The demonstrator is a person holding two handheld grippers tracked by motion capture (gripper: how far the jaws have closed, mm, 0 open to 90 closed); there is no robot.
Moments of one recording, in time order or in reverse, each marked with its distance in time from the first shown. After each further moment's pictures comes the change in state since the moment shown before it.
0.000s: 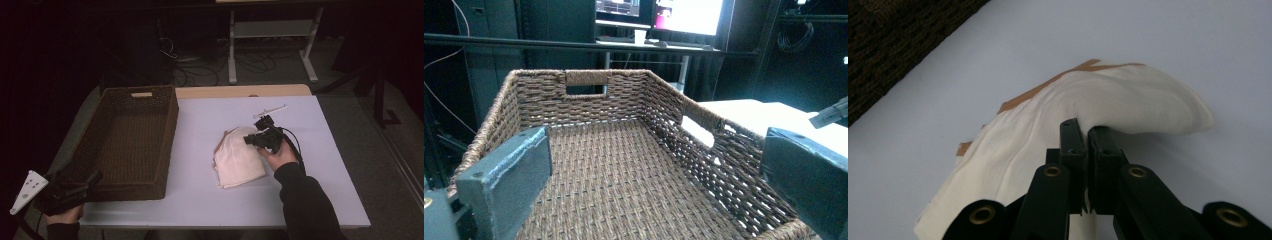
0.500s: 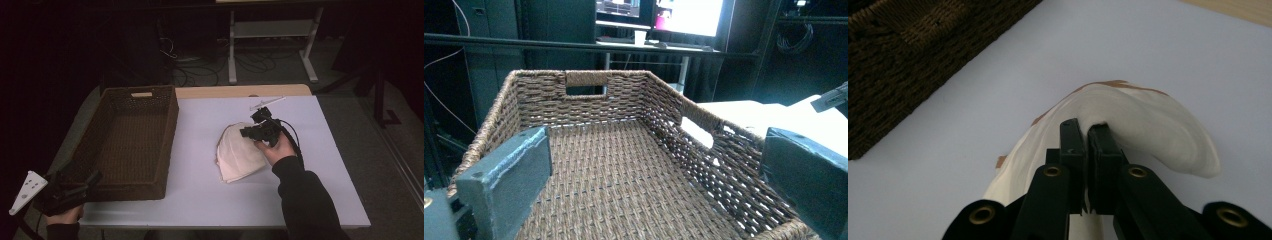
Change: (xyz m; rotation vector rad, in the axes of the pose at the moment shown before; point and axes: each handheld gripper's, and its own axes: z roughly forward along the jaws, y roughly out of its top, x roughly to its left) left arm 0.000 0.001 -0.001 -0.002 0.000 -0.003; right arm 0.016 0.025 -0.018 -0.036 0.001 -0.042
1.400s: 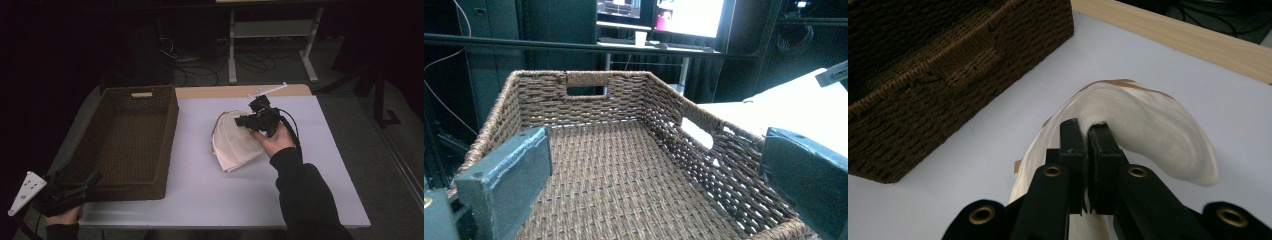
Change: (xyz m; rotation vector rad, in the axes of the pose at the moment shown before) left arm 0.000 0.000 -0.001 -0.004 0.003 -0.004; right arm 0.015 0.031 -0.023 -0.075 0.033 -0.029
